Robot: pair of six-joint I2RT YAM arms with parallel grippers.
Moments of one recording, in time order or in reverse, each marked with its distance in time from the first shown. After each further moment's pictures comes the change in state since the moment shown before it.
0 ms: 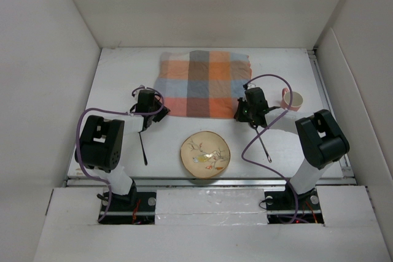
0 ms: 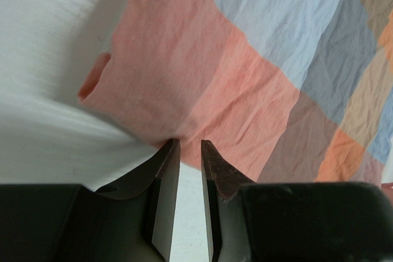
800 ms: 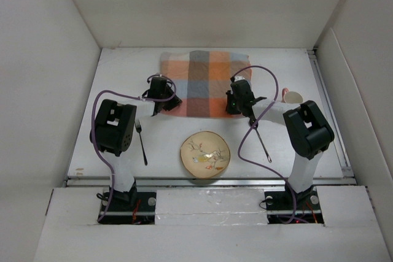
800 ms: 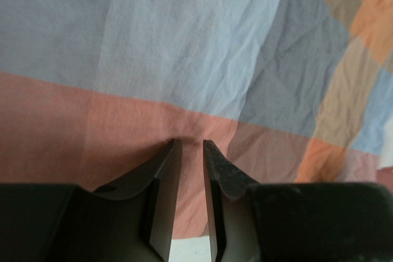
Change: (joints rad) left arm -0.065 0.215 0.320 -0.090 0.061 0.072; right arm 0.073 0.150 0.221 -0.078 0.111 -0.043
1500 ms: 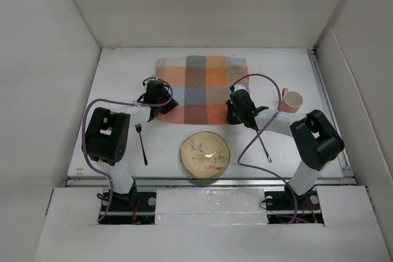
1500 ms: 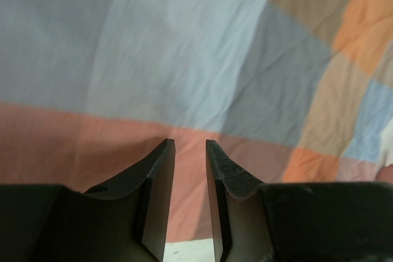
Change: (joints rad) left arm 0.002 -0.134 -0.167 0.014 -0.039 0.004; right arm 0.081 -0.132 -0.164 0.027 0.049 0.024
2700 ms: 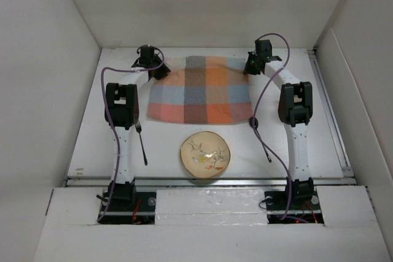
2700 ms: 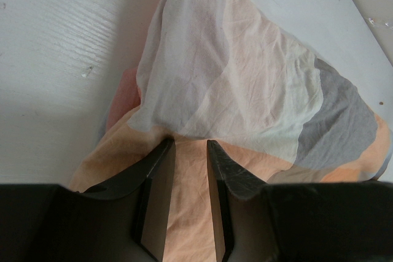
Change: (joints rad) left arm 0.187 0.644 0.995 -0.319 0.103 0.075; right arm -0.421 0.753 1.210 -0.431 -0.220 -0.040
